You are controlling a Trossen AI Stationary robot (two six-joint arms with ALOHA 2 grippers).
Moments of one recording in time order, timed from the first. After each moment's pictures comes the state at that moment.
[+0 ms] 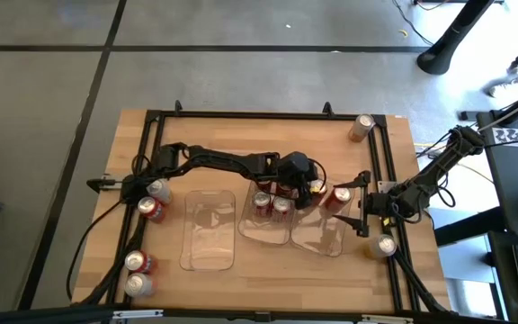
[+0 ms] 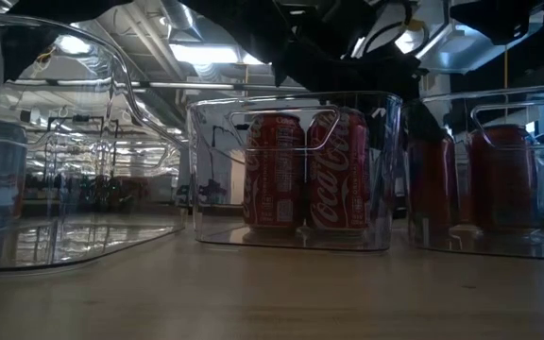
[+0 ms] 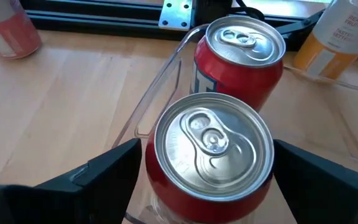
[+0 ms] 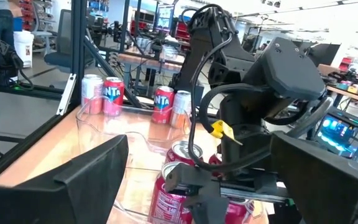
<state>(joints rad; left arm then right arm) 0.08 2.26 1.78 -0.10 0.04 -0.03 0.75 0.58 0.29 0.33 0.79 -0.21</state>
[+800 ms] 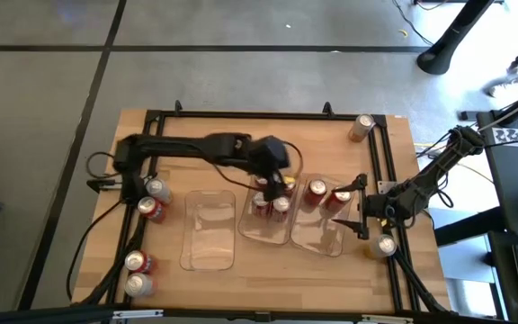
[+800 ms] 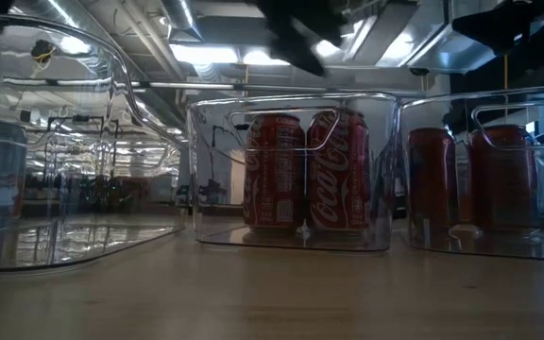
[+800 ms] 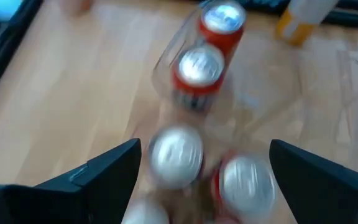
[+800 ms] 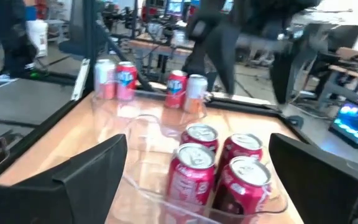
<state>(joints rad) 0.04 1.86 1.79 -0.74 -0.06 -0.13 0.75 0.58 0.29 0.23 0.74 -0.11</state>
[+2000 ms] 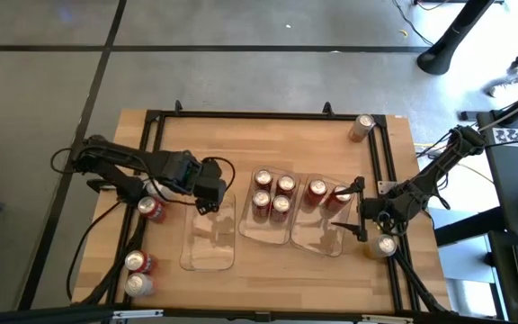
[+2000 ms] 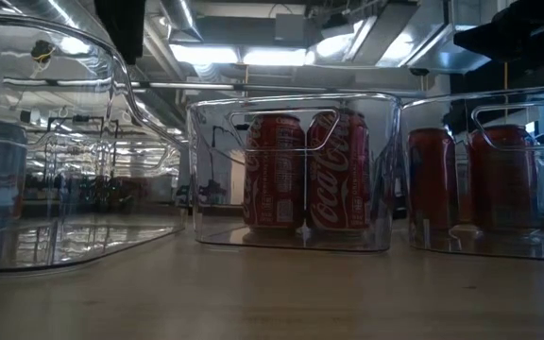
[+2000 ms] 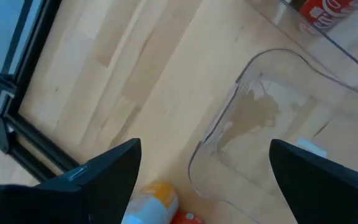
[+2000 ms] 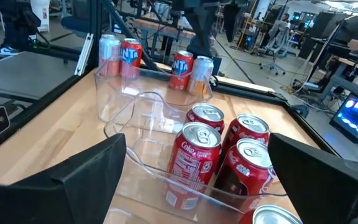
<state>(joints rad) -0.22 1.53 1.54 -1.52 -0.40 -0.74 0.75 0.60 0.29 0.15 0.72 -0.09</state>
